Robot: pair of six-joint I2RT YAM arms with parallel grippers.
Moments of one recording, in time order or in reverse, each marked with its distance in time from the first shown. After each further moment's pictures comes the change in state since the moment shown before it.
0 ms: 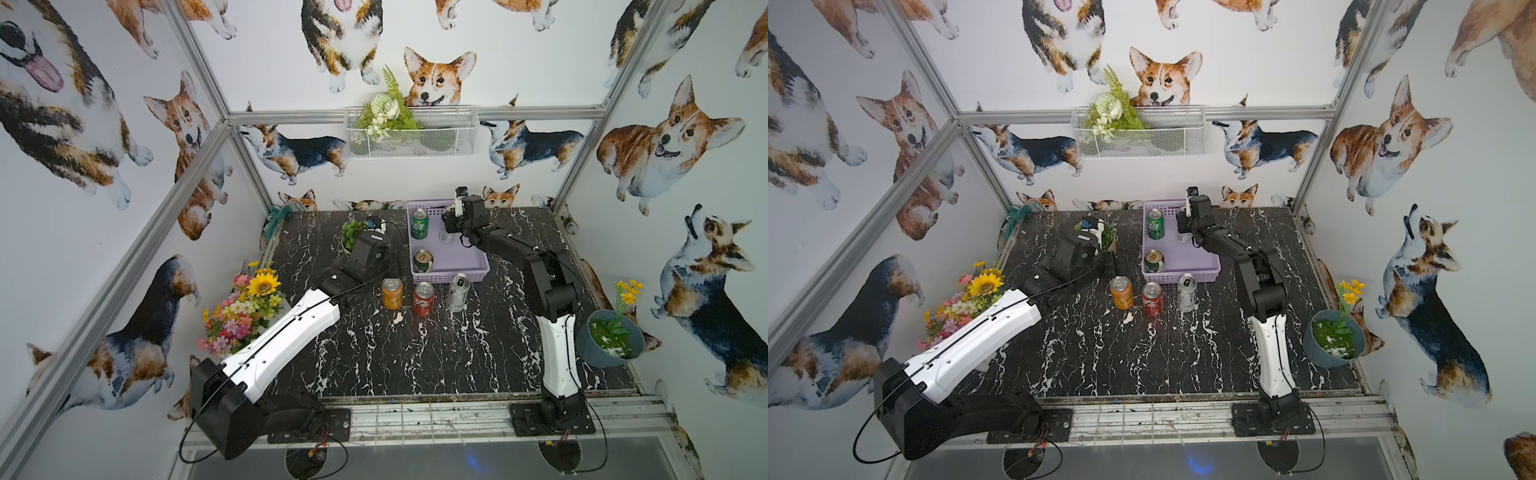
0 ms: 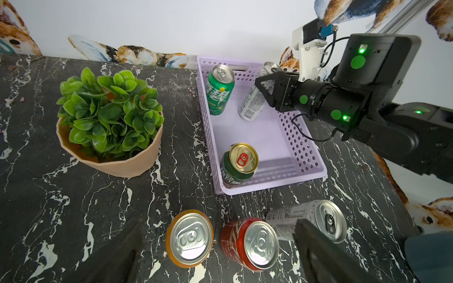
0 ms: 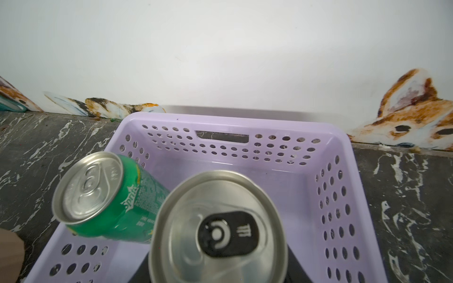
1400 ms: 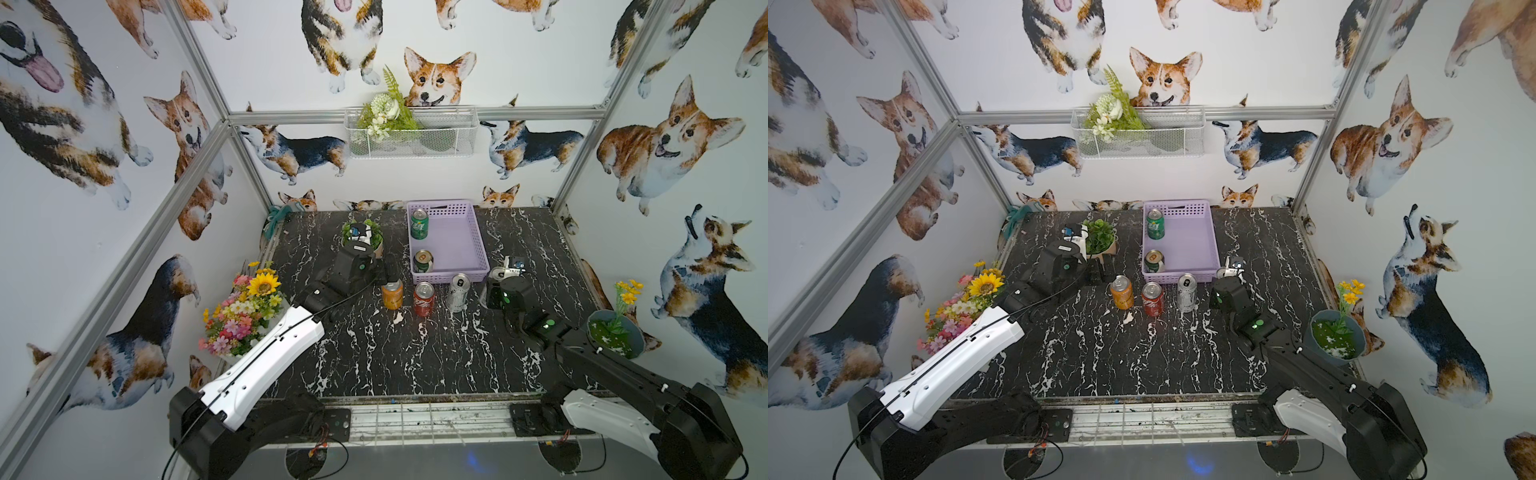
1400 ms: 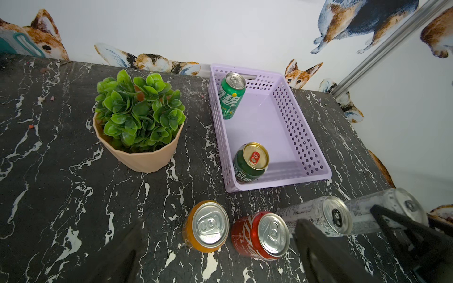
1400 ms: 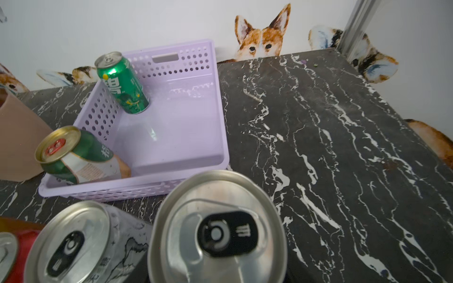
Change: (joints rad) left arm 0.039 -0.146 -0.111 0.017 -0.006 0.007; right arm 0.243 -1.167 -1.150 -0.090 0.469 0.259
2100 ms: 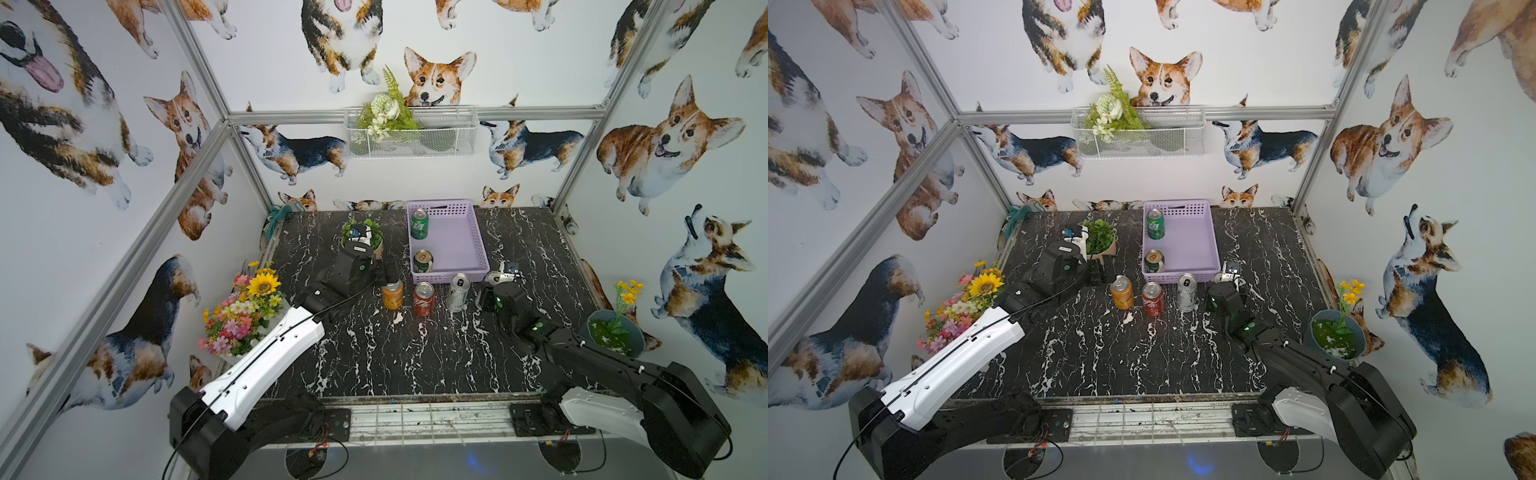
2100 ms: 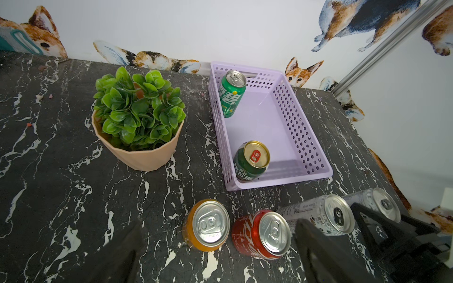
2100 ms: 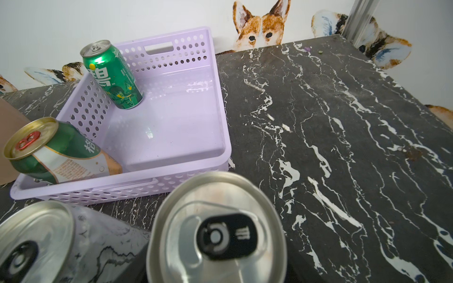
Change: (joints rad) left arm 0.001 -0.002 -0.016 0.007 0.005 0.000; right arm 0.008 0.080 -0.070 0.179 0.031 0.027
